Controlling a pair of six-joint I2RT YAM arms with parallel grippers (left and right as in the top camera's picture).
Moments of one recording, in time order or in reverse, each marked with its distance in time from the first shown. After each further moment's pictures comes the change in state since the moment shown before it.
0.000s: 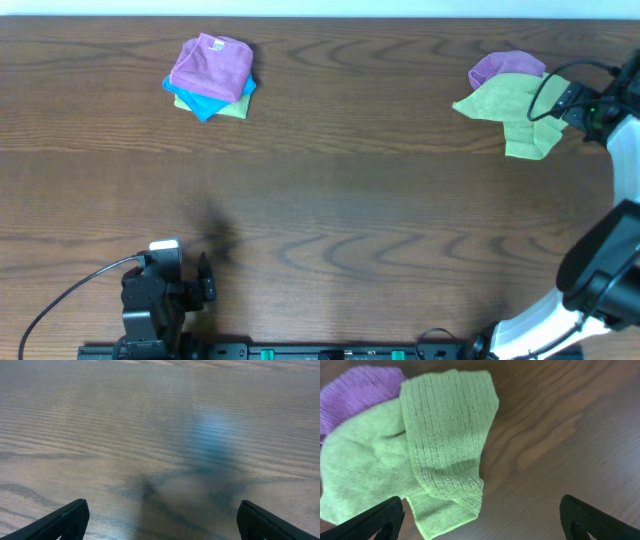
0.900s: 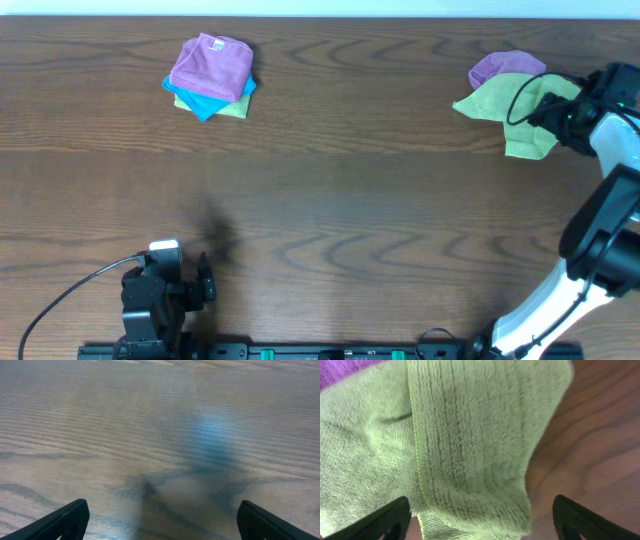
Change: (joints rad) left arm 0.000 0.000 0.000 0.000 0.000 0.000; right arm 0.000 0.180 0.003 0.095 -0.185 -0.033
